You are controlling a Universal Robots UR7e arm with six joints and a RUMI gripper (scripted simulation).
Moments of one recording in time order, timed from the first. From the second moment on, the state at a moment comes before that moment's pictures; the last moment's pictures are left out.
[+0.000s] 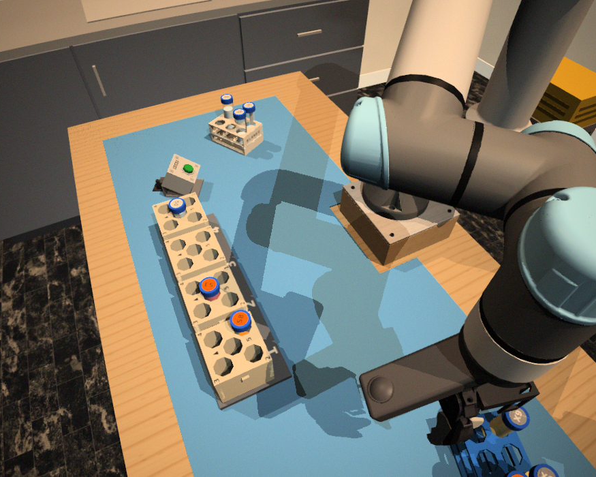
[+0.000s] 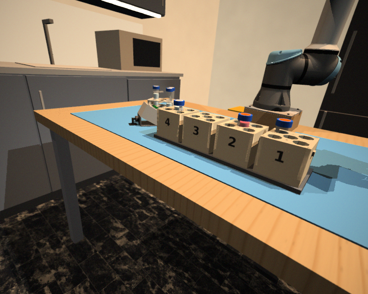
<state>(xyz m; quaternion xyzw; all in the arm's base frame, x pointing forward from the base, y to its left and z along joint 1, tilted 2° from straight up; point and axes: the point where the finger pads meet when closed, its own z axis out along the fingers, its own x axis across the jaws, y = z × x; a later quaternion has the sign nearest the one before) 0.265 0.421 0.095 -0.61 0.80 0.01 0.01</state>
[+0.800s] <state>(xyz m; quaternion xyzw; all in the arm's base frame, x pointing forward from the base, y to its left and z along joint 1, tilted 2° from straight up) 0.191 0.543 0.097 -0.60 0.80 0.01 0.01</state>
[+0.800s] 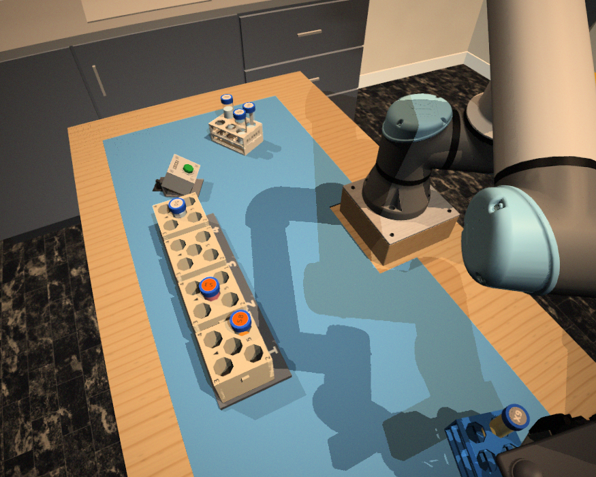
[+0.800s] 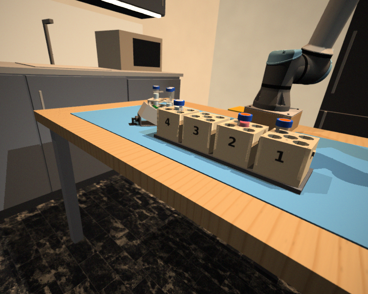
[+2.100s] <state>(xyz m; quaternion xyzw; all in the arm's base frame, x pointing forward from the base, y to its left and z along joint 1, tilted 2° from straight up) 0.192 0.546 0.052 -0.60 0.80 0.01 0.01</state>
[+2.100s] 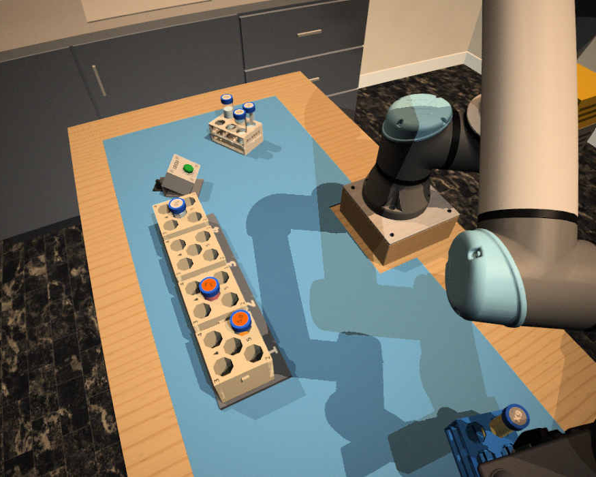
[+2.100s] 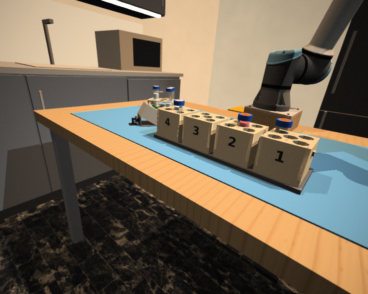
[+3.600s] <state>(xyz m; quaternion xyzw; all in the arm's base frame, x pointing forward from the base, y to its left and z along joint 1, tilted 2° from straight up) 0.192 0.545 0.132 -0.60 0.80 0.01 0.01</state>
